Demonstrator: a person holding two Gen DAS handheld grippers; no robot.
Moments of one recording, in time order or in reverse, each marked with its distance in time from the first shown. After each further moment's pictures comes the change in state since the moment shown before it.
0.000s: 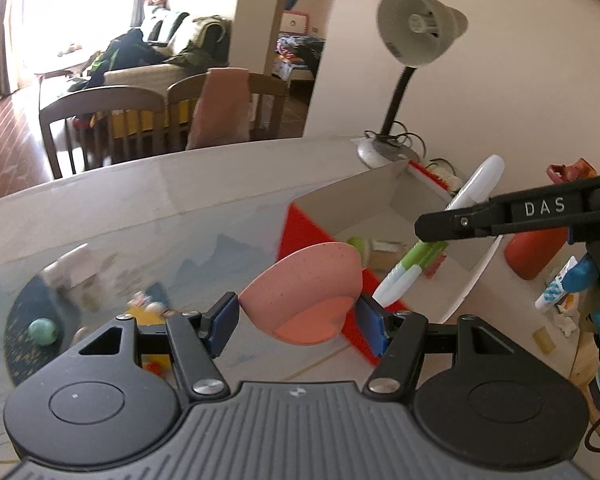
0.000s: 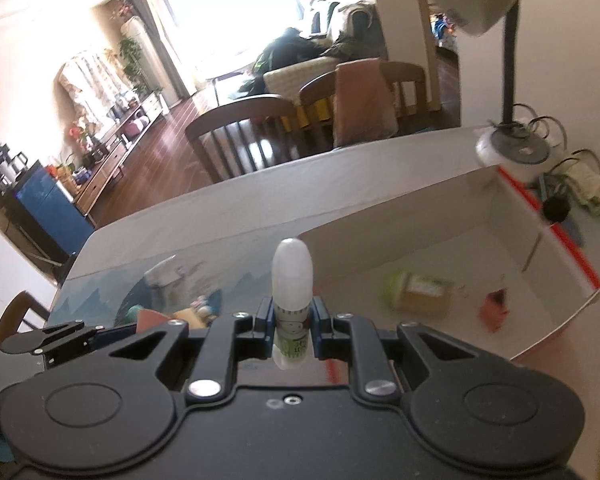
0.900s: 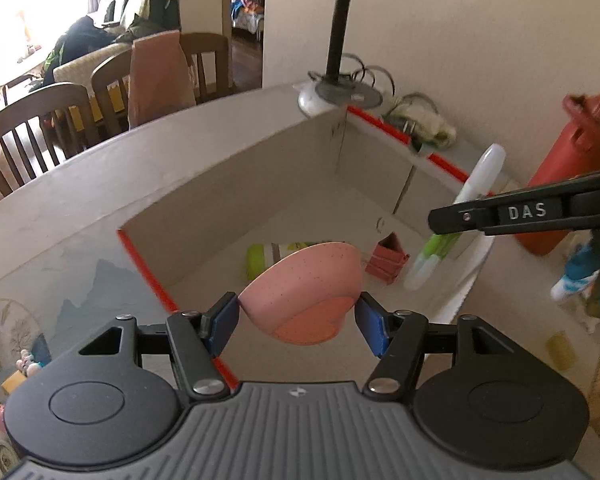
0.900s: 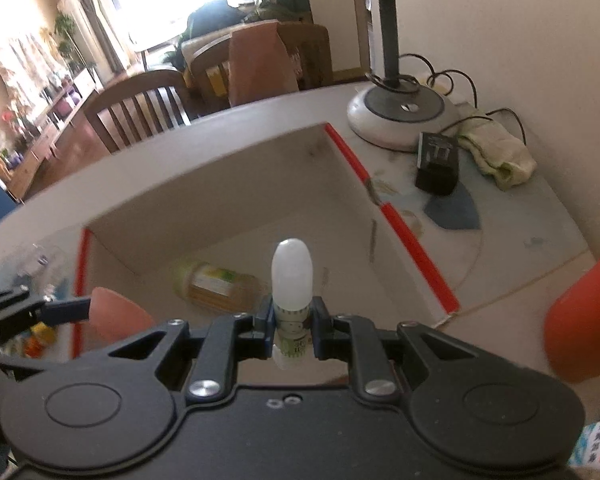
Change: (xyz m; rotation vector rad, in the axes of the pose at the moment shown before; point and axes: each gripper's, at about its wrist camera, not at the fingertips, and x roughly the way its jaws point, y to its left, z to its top) left arm 0.149 -0.130 0.043 0.141 0.184 0.036; right arm 0.035 -0.166 0.008 0.024 0.121 -0.179
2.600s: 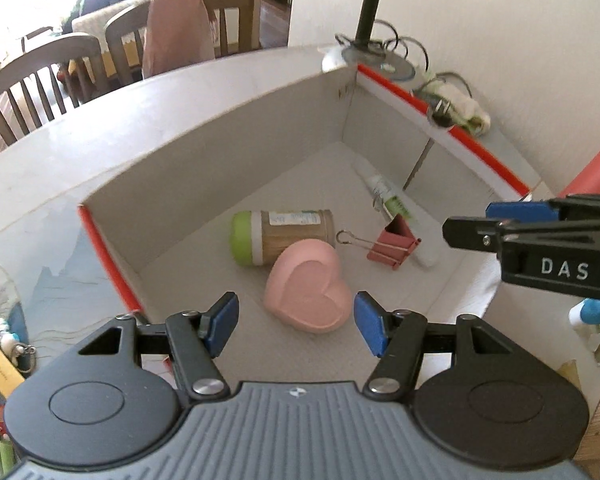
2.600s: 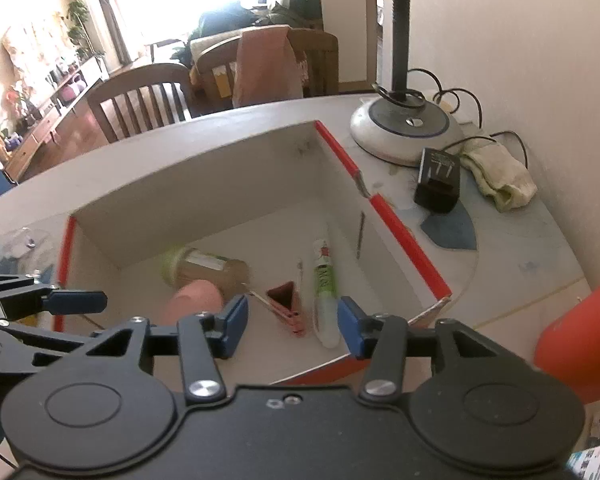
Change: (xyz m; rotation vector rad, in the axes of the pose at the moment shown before) left arm 0.035 -0.007 0.009 -0.115 0.088 0.037; right arm 0.000 0.006 -0.001 -0.078 -0.040 -0.011
